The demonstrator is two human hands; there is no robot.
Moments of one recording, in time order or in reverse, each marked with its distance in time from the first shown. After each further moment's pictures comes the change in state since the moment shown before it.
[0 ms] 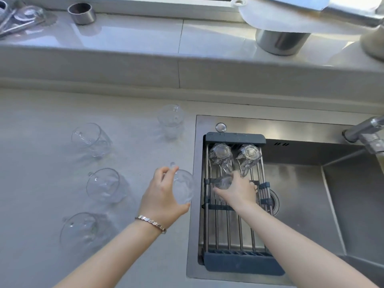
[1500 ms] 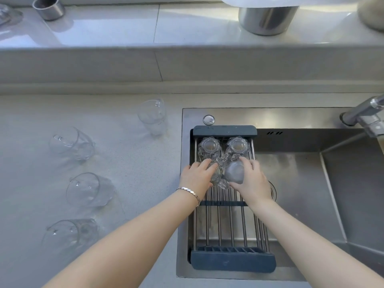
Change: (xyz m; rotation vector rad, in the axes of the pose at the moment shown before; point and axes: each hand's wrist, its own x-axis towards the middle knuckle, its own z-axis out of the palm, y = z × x) left_hand 0.074 0.045 0.104 0.565 -0.355 0.337; right_hand 0.016 0.053 -0.029 -0.005 0.134 -0.193
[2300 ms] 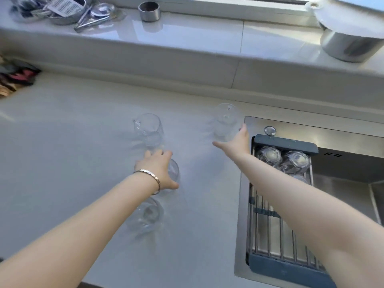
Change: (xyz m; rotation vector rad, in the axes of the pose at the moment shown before) left_hand -0.149 -0.195 -0.068 -0.135 -0.109 -0.514; right_hand 0.046 -0.221 0.049 0.584 -0.011 0.013
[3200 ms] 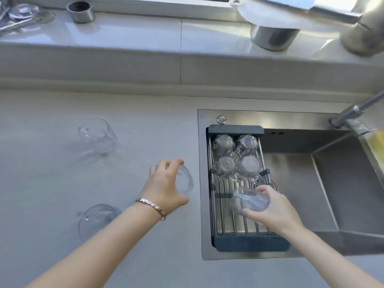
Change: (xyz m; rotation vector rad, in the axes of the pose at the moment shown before) left_hand -0.043 0.096 0.034 -0.403 0.186 0.348; right_hand -0.158 0.120 -0.158 -0.506 -0.067 0.202
